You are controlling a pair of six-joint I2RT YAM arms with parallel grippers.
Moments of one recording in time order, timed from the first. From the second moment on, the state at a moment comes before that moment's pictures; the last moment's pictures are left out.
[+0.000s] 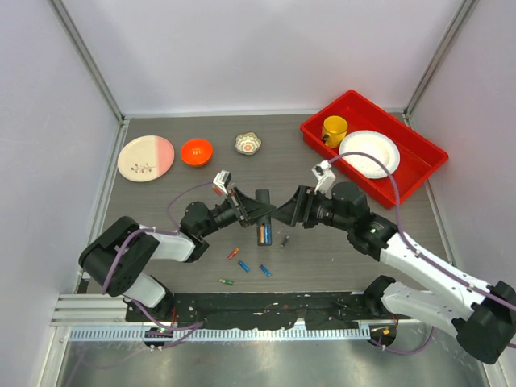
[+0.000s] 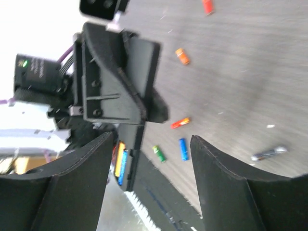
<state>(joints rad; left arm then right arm) -0.67 1.51 0.37 1.32 0.46 -1.47 0.70 0.96 0.65 -0.01 -0.35 0.81</state>
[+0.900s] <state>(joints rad) -0.63 1.51 0.26 1.31 0.51 -1.47 0.55 1.57 0.87 -0.34 0.39 0.58</state>
